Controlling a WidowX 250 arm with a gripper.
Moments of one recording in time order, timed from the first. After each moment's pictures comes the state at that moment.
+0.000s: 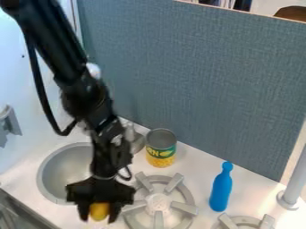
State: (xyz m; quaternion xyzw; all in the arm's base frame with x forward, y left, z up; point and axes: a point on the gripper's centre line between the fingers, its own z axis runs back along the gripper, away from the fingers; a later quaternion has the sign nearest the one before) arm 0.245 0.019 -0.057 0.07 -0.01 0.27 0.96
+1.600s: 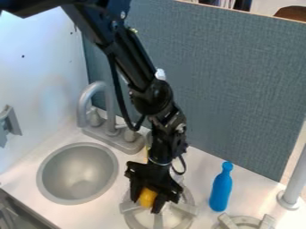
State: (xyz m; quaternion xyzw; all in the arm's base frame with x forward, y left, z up) arm 0.311 -0.022 -0.078 0.06 0.05 0.04 1.00
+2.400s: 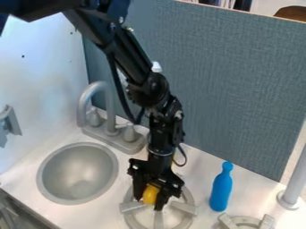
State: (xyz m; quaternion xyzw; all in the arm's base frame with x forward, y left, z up) arm 0.315 -0.024 -0.078 0.01 0.10 0.02 0.99
